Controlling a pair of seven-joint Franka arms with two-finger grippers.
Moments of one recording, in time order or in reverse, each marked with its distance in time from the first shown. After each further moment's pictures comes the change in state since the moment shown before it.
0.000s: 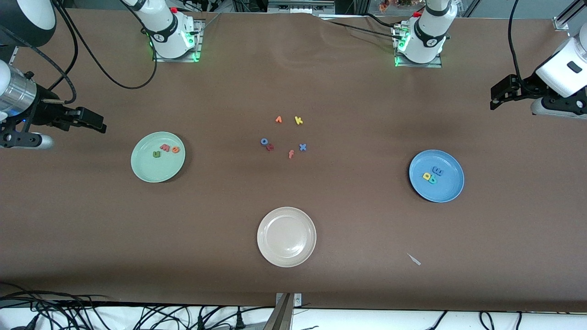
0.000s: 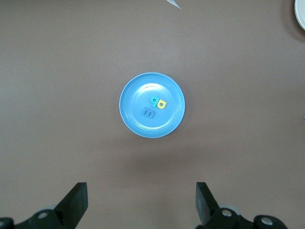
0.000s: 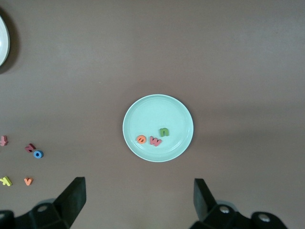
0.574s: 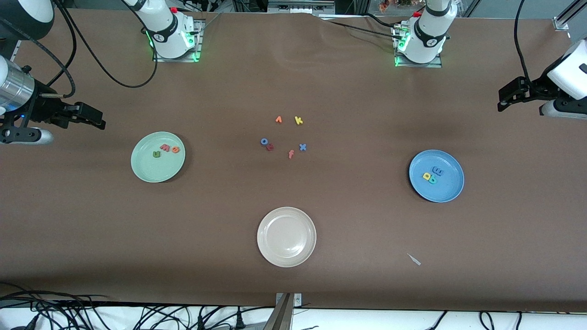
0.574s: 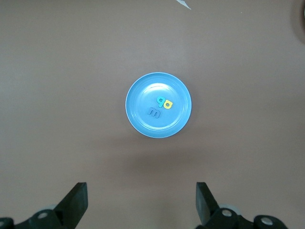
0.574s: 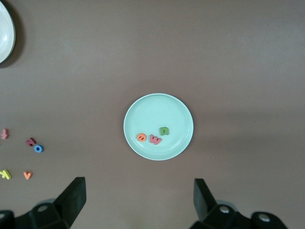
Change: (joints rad) left arm 0.030 0.001 0.003 -0.005 -0.001 0.007 0.000; right arm 0.001 -0.014 0.005 0.001 -0.003 -0.012 -0.046
